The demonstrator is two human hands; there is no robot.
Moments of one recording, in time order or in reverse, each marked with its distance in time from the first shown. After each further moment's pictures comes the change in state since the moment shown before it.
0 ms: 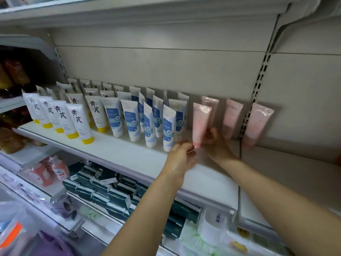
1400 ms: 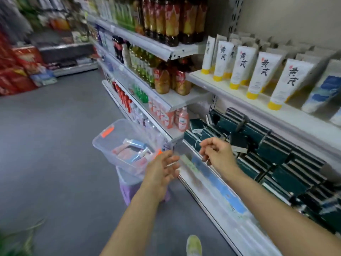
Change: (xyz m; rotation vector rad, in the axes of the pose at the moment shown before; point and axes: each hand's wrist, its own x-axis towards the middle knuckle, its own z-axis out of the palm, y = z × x) left_hand -0.183 0.033 -0.524 -0.378 0.649 -0.005; right_hand -0.237 -0.190 0.448 0.305 -0.551 -0.017
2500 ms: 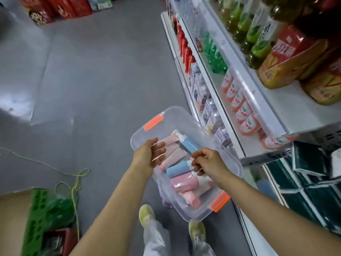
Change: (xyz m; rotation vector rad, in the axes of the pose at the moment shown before) left_hand 0.359 0.164 -0.207 -0.148 0.568 -0.125; right_hand 0.304 0.104 0.337 -0.158 -0.623 0.468
